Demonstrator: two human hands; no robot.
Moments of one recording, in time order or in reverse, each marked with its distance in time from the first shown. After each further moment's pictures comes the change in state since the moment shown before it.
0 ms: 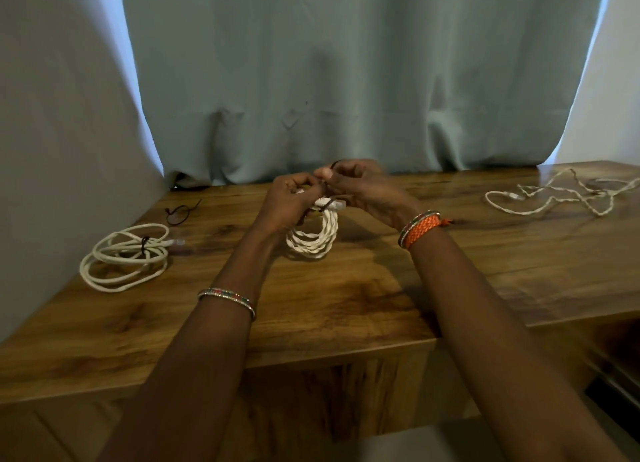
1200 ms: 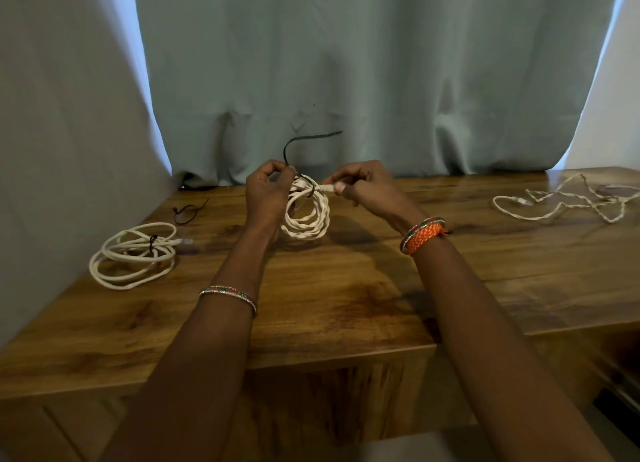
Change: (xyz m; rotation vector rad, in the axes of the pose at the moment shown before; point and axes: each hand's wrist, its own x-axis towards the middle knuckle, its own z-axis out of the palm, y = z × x) left_hand 0.020 -0.017 -0.019 -0.147 0.432 0.011; right_hand 0.003 0.000 0.005 -0.493 0.144 -0.122
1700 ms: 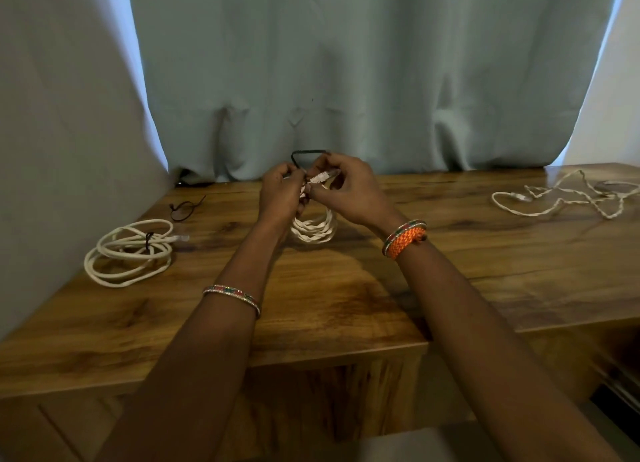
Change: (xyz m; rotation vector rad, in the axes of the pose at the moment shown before) left_hand -0.009 0.002 0.014 0.067 -0.106 -0.107; right_hand -0.002 -0.007 0.026 -0.066 0.098 -0.213
